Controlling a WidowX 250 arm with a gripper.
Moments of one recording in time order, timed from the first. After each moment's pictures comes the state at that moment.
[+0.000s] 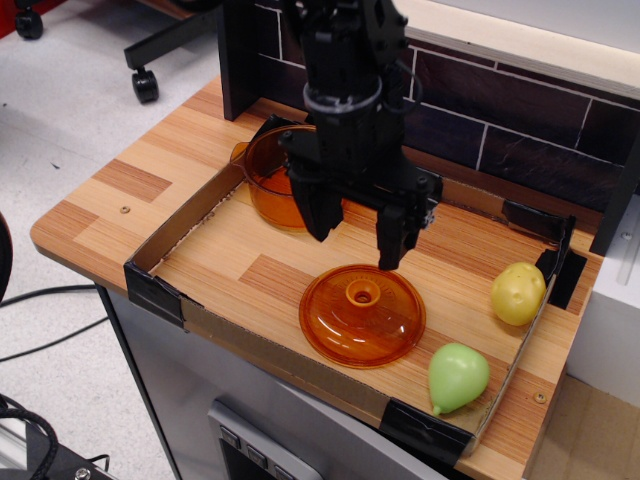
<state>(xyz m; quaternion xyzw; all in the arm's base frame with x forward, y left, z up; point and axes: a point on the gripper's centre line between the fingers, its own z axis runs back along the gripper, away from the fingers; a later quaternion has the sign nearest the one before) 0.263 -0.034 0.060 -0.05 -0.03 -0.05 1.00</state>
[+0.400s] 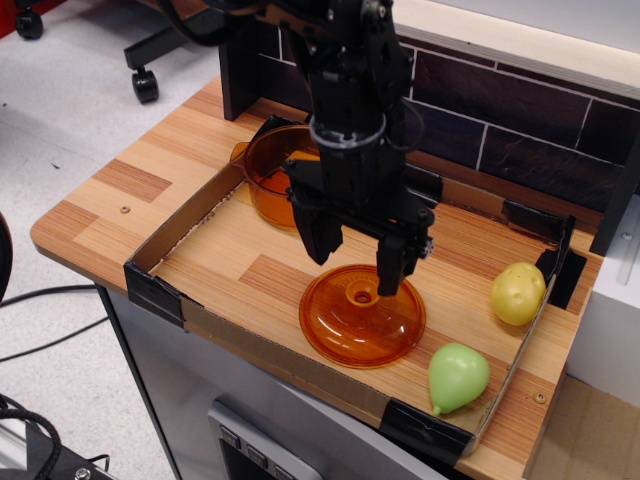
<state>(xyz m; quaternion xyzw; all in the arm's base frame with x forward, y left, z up) 0.261 -0.036 0.040 -0.04 -0.02 -0.05 1.00</state>
